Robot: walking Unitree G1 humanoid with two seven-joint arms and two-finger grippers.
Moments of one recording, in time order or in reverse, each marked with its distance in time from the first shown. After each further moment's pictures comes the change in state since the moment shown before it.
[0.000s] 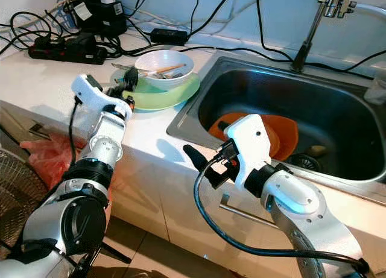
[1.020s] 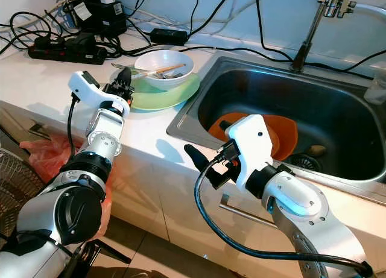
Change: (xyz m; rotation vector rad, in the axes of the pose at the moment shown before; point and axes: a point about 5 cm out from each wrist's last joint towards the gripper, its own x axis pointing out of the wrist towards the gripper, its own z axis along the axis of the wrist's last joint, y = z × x) left arm 0.006 -0.001 0.008 -0.006 -0.034 -0.016; right arm -0.002 0.001 0.002 -0.003 -0.005 -0.010
